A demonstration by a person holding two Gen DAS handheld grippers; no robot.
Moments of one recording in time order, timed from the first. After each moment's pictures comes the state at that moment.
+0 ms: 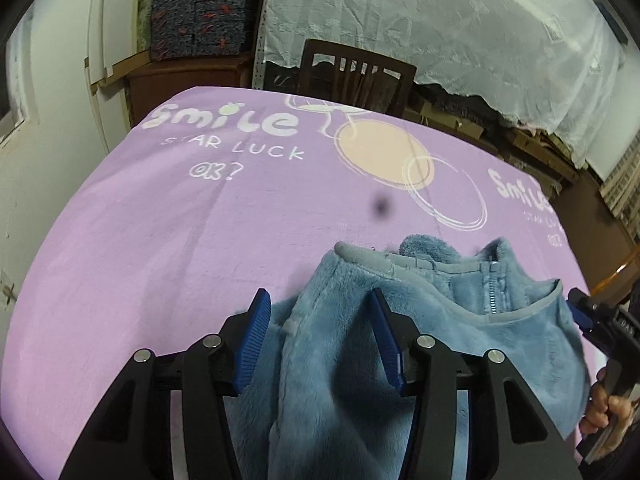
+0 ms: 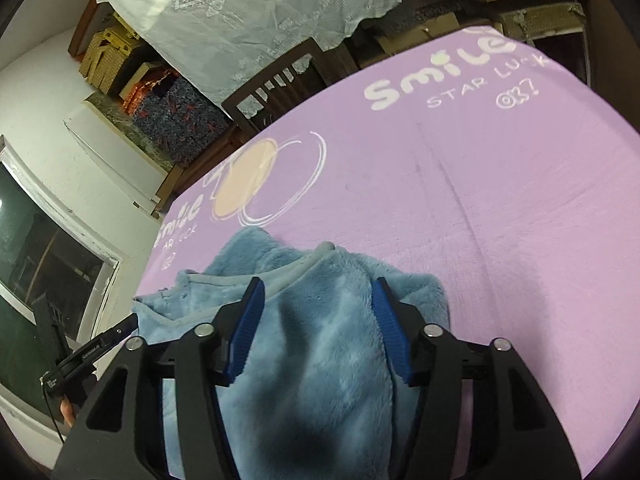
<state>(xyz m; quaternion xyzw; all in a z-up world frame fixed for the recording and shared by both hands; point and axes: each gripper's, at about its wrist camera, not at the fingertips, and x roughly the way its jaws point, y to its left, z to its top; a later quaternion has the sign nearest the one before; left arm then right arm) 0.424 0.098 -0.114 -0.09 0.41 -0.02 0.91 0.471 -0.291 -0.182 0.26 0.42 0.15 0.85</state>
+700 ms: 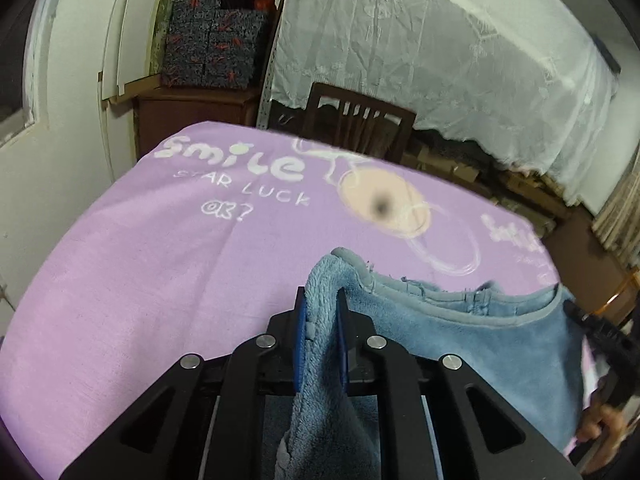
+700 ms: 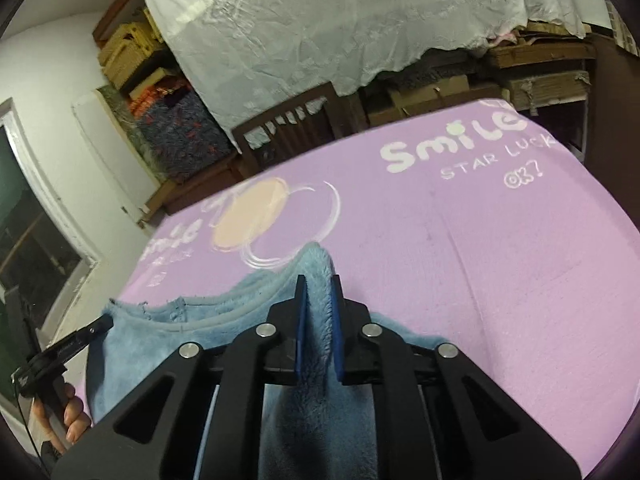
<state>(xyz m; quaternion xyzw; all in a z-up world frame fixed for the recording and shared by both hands) 0.416 0.110 -0.103 -0.12 0.35 -0.01 0.93 0.477 -0.270 -0.162 0.19 0.37 0.10 0.90</state>
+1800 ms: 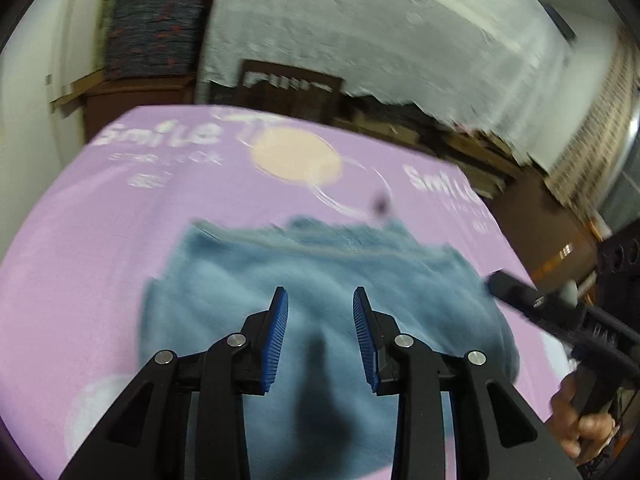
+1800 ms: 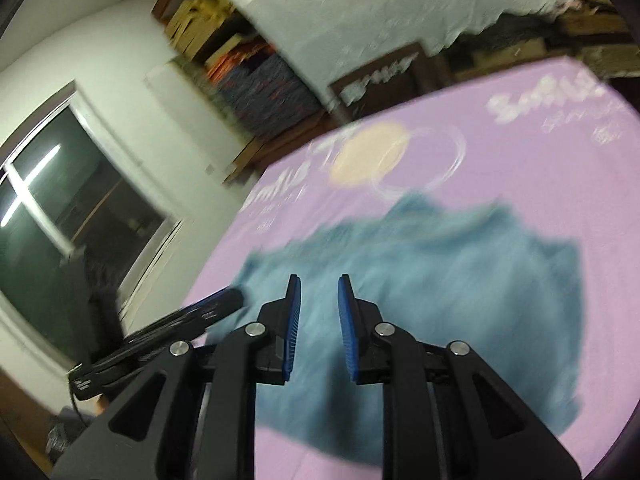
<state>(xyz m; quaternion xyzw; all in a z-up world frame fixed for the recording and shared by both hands) 0.366 0.030 -0.092 -0.10 0.38 -0.12 0.91 0.402 -0.195 -0.129 0.23 0.40 0.29 0.84</state>
